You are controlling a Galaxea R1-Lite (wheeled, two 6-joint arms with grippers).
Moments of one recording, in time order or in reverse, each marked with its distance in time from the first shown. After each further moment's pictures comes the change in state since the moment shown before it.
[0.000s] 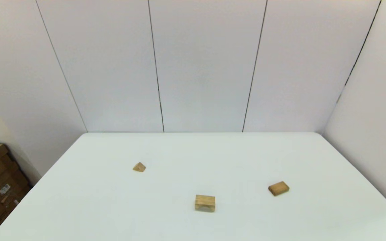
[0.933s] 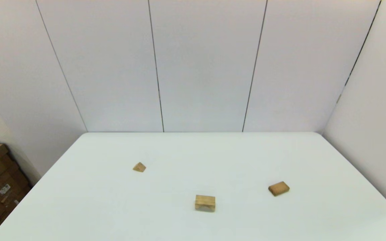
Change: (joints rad) left arm 0.000 0.000 0.019 0.063 -0.039 -0.157; right arm 0.000 0.000 0.000 0.000 0.000 0.000
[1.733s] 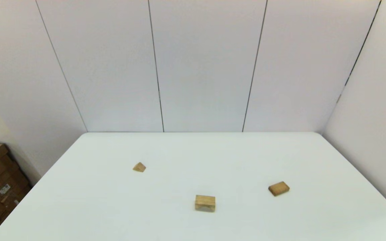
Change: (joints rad) left arm 0.000 0.000 0.000 0.000 0.000 -0.001; right arm 0.000 0.000 0.000 0.000 0.000 0.000
